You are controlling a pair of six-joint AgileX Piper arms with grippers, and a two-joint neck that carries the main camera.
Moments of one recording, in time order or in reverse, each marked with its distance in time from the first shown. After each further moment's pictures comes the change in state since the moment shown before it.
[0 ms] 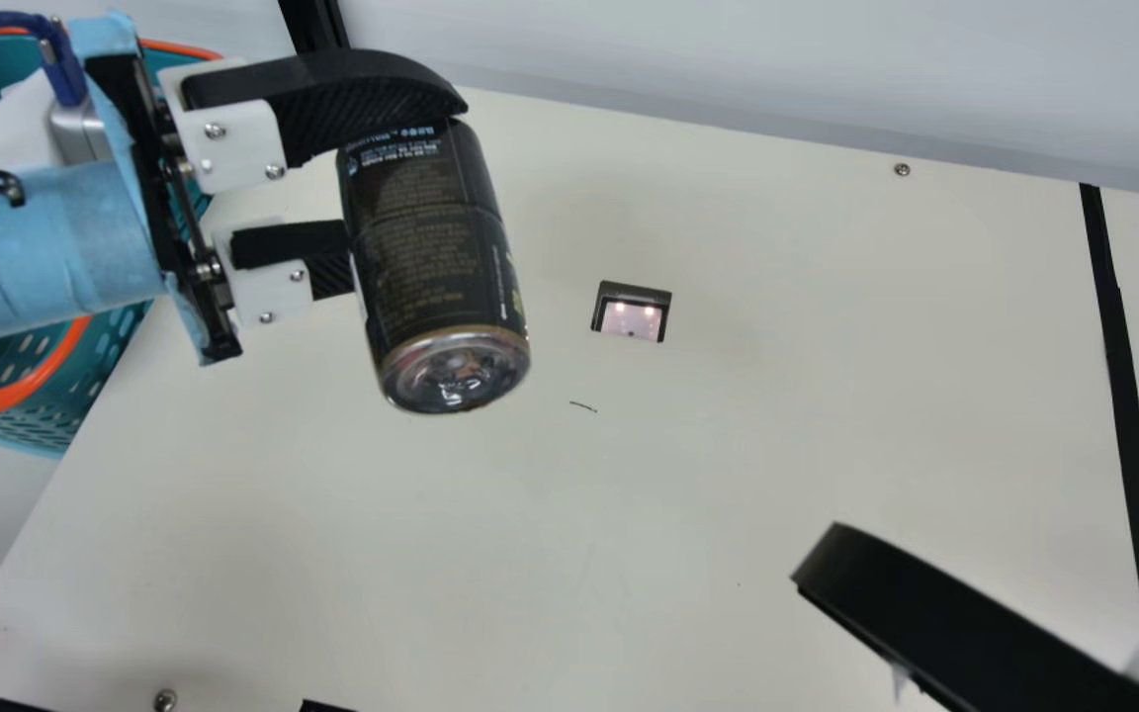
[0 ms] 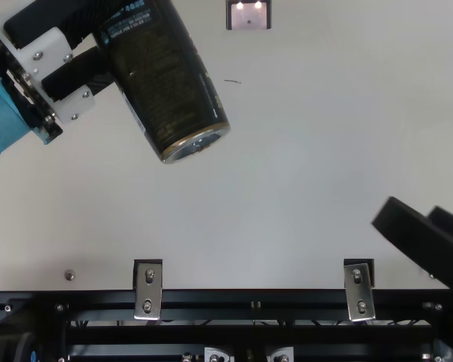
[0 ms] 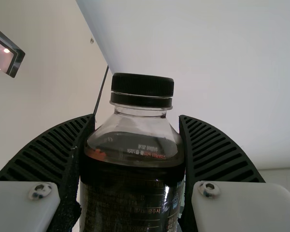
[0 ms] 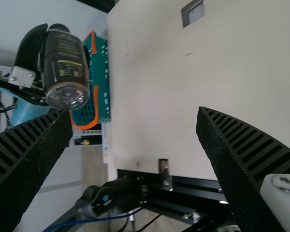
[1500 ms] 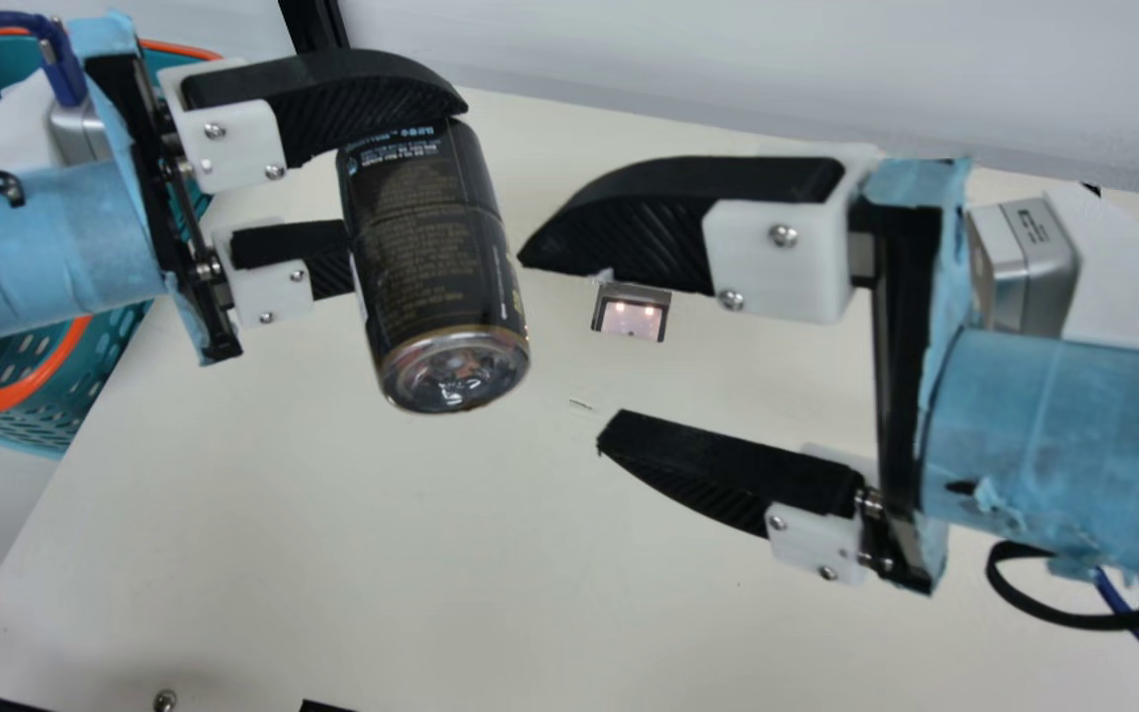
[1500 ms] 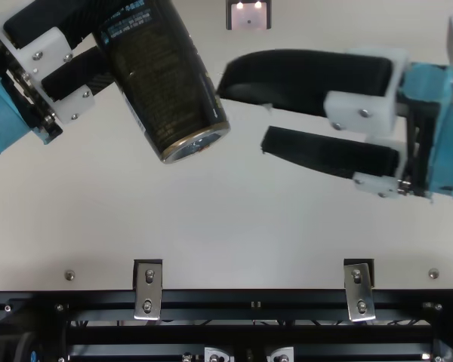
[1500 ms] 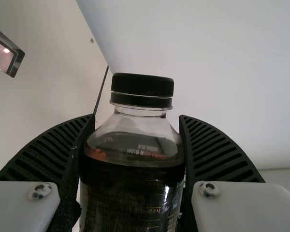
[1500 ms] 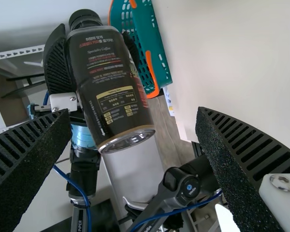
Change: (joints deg) left arm 0.0 0.0 0.0 0.0 0.0 0.0; right arm 10.5 31.5 -4.2 27.1 -12.4 -9.6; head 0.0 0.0
